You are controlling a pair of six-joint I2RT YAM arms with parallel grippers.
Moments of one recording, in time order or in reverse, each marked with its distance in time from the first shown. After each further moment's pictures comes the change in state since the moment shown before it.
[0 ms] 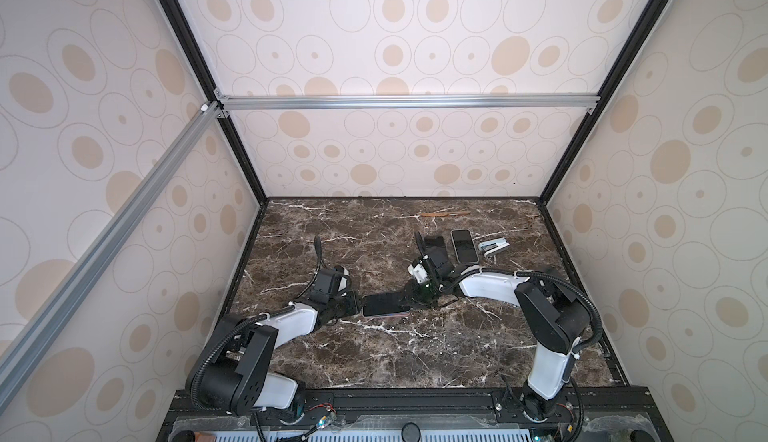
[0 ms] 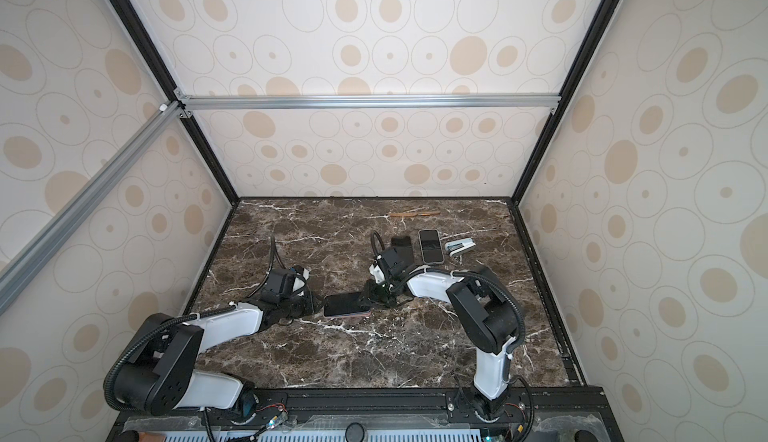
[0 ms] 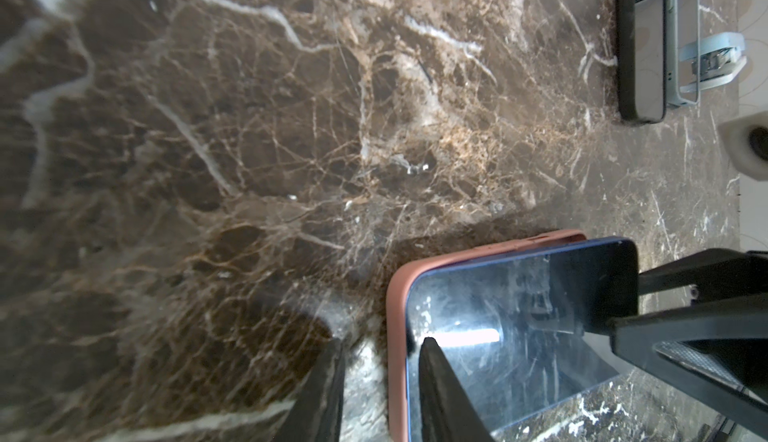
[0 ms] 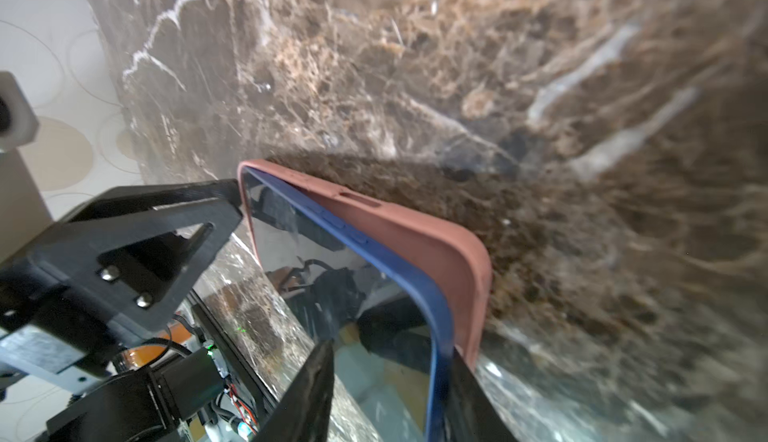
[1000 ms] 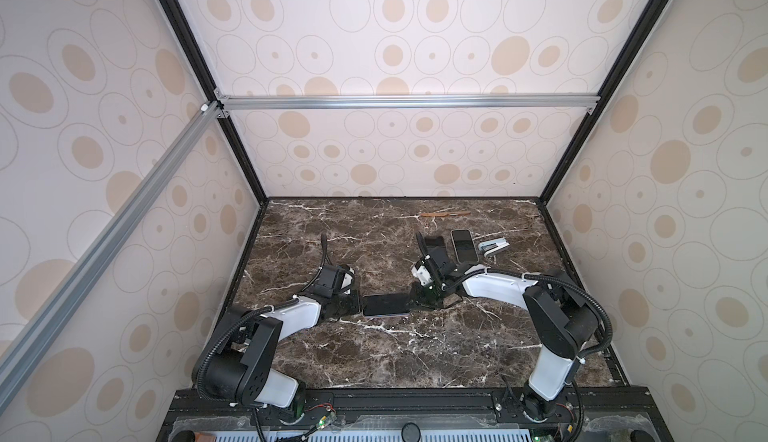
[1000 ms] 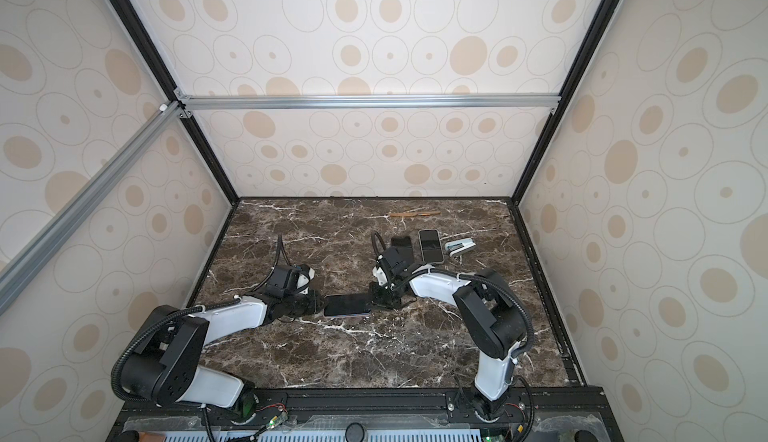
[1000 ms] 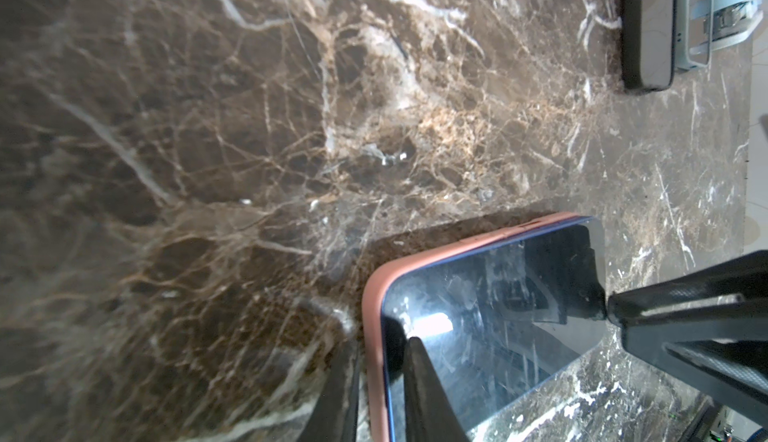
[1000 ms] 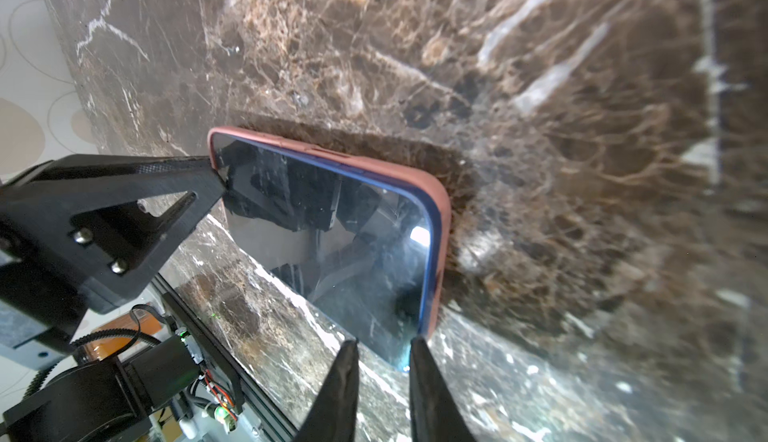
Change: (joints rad) left arm -0.016 0.057 0.064 -0.061 0.055 0.044; right arm 0.002 -0.040 -0.002 -0.101 0.025 -0.051
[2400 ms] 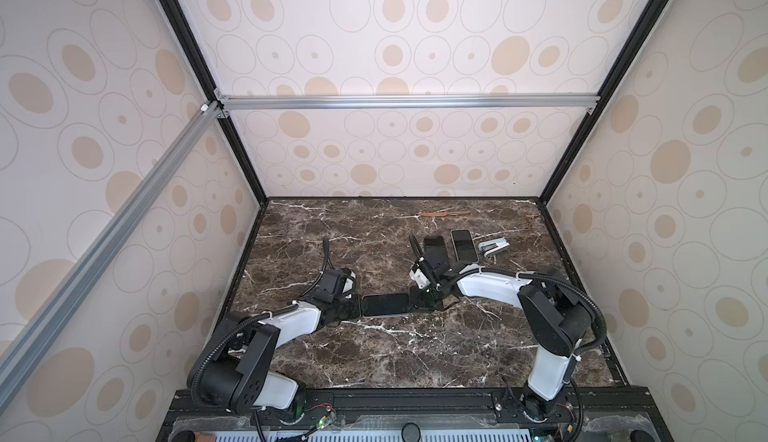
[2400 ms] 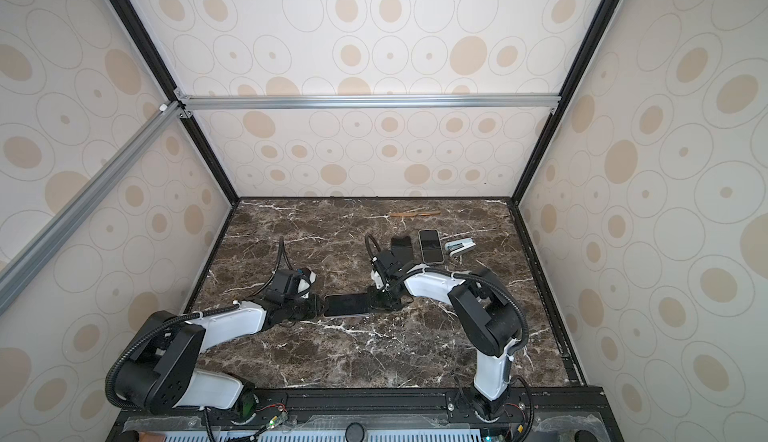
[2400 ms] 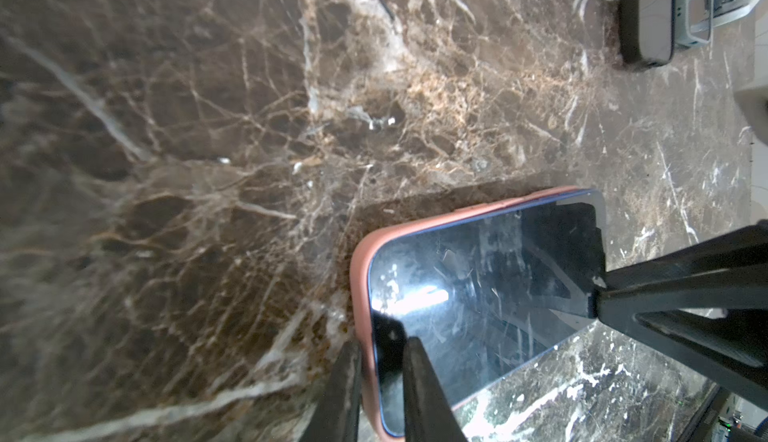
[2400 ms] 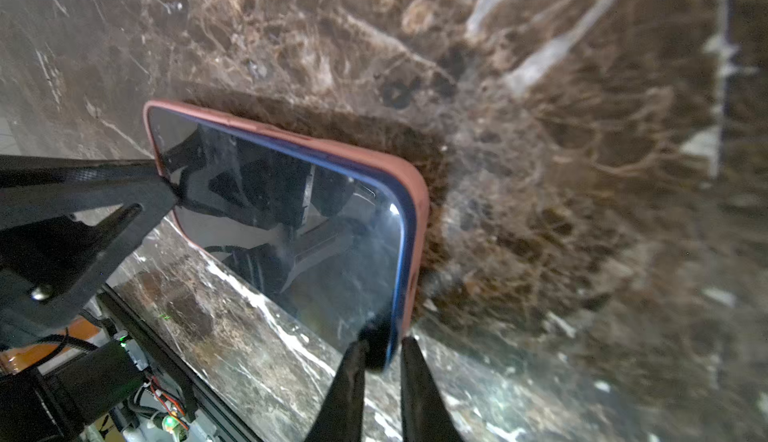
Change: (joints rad) left arm -0.030 -0.039 -0.042 0.011 -0.018 -0.006; right arm 0.027 0.031 0.040 -0.078 0.079 -0.071
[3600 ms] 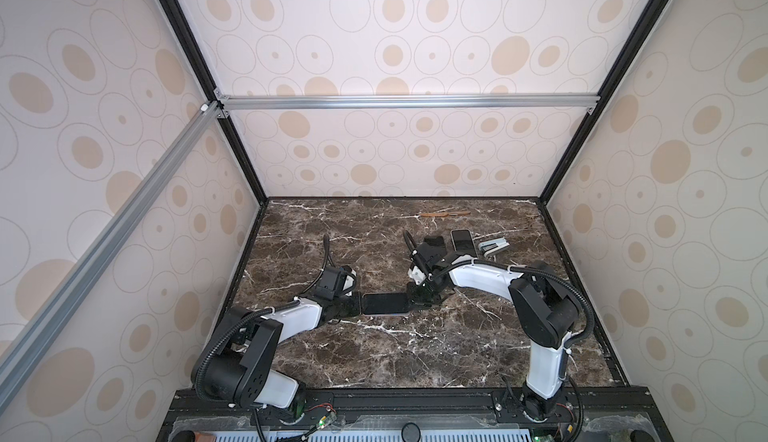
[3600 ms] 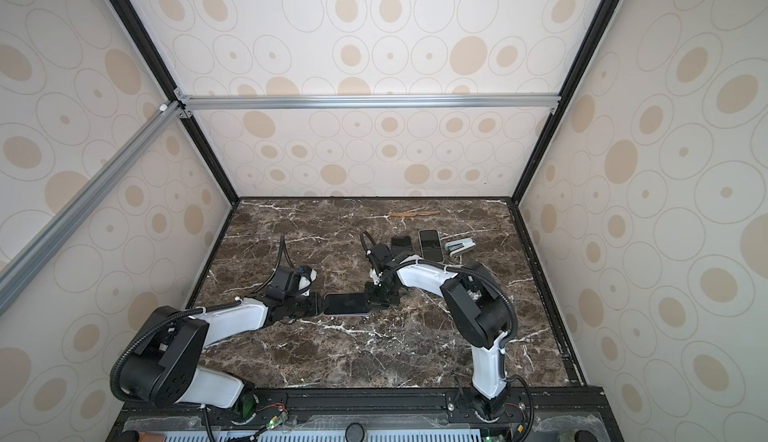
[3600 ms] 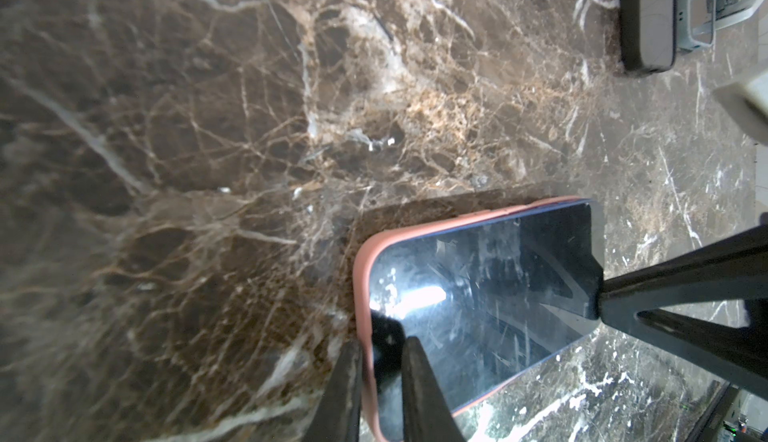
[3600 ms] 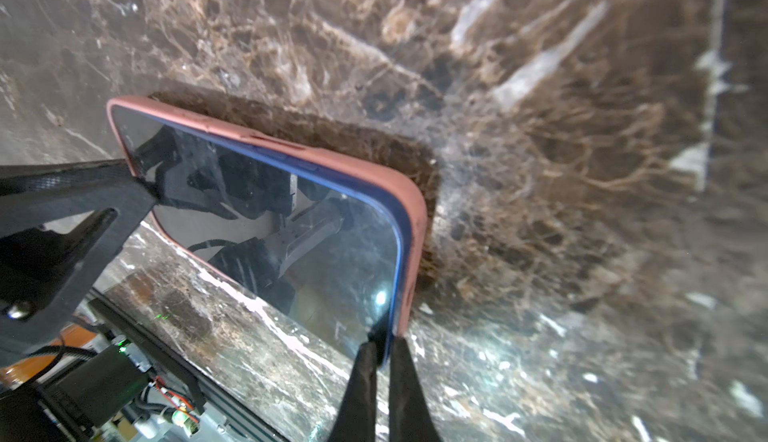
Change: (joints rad) left arm 0.007 0.033 0.026 0.002 0.006 0.018; right arm 0.005 0.107 0.148 -0.185 0.023 -0.004
